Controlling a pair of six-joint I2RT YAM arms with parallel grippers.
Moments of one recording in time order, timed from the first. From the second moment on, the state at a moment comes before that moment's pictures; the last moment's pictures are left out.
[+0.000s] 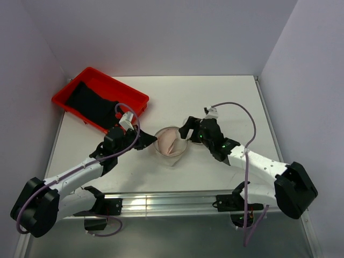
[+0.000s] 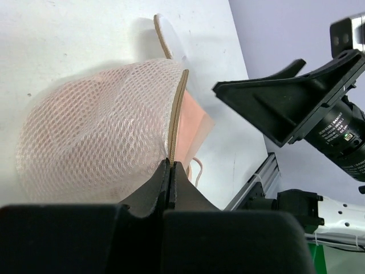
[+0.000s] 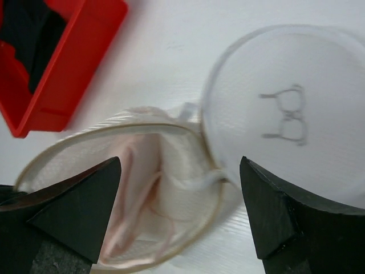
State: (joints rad) left arm -0.58 1.08 0.44 0.38 0.25 -0.86; right arm 0.68 1.21 0.63 0.09 0.22 0.72
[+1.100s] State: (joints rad) left arm -0.57 1.02 0.45 0.32 0.22 -0.85; right arm 0.42 1.31 0.32 0.46 0.16 1.12
